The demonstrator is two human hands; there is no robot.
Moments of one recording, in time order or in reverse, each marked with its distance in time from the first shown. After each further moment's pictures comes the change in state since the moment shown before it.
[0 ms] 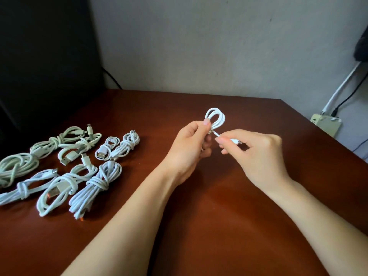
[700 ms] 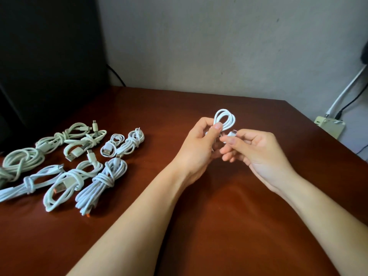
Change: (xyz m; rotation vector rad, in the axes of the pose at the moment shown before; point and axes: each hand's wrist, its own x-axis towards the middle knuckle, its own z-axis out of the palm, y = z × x) left_hand -0.007 0.003 0.008 -0.056 -0.059 -0.004; right_hand 0.009 -0.017 -0.004 0.868 -0.253 0.759
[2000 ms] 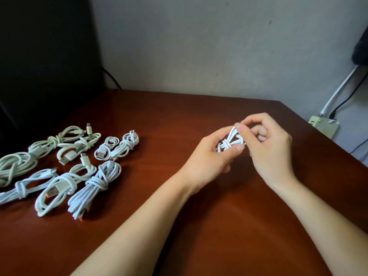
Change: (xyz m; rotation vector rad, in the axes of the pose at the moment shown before) left_hand -0.008 -0.007 0.013 0.266 -0.240 0.071; right_hand 0.007 0.014 -0.021 -0.506 0.402 -0.443
